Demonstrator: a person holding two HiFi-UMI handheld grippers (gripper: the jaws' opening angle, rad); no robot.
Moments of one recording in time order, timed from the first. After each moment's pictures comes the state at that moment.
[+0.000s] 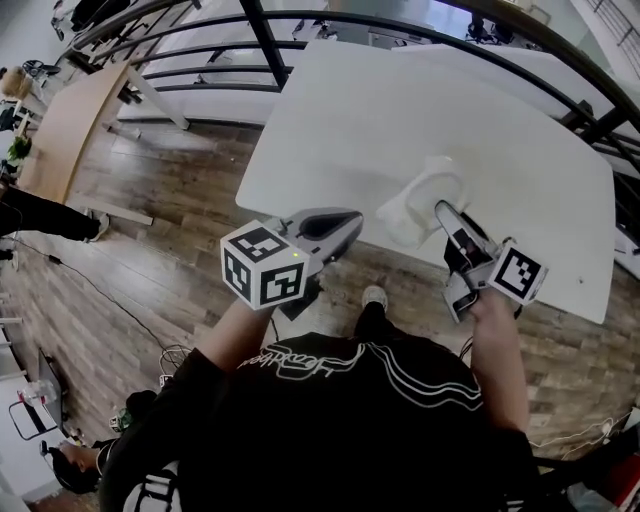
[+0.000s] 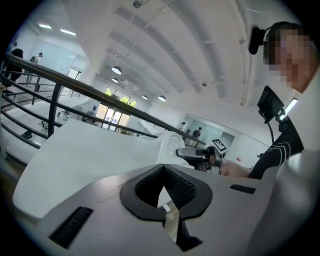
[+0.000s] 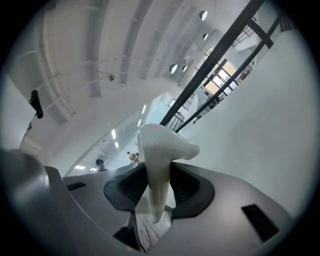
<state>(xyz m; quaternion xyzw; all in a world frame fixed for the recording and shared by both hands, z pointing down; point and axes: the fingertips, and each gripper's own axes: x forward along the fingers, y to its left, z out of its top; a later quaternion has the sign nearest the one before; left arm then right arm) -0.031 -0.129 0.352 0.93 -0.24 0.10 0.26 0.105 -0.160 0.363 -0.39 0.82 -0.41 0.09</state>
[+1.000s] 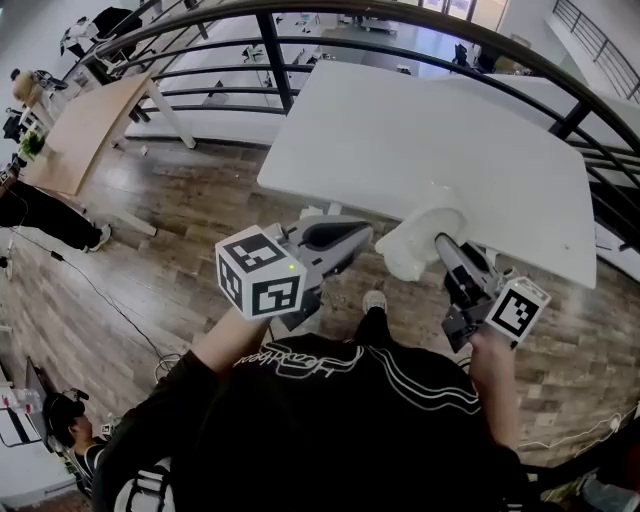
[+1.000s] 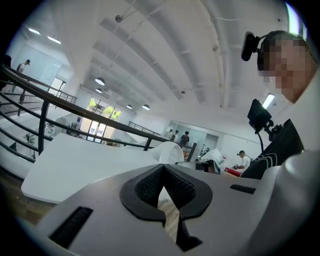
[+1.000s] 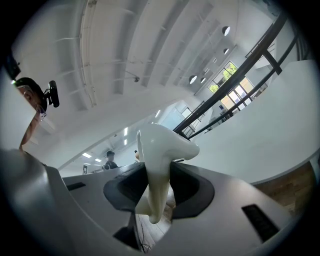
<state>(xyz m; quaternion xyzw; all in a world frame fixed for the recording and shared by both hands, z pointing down) -0.048 0.039 0.271 0.96 -0.19 0.05 0.20 0.071 0.036 0.298 -0.38 0.86 -0.32 0.11</state>
